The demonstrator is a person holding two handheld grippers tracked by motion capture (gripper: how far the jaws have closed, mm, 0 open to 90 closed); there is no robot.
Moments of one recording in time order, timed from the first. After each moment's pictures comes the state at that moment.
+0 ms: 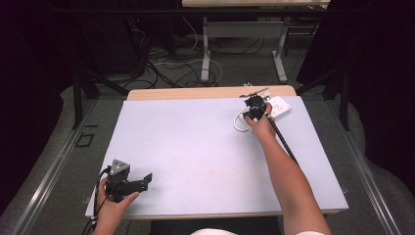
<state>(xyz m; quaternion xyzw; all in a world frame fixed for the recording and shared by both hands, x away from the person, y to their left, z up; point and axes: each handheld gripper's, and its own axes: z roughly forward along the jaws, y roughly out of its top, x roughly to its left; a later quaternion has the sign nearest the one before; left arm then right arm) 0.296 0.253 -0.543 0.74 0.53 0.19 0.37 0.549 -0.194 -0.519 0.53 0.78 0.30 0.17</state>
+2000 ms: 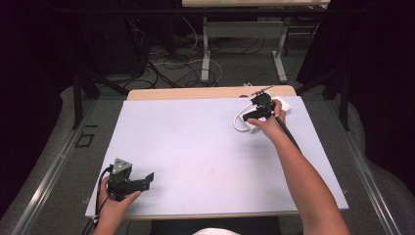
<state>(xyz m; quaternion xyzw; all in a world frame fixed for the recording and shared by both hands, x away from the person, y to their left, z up) 0.299 0.249 -0.543 0.75 0.52 0.19 0.37 0.525 -0.209 -0.489 0.52 0.78 0.26 0.23</state>
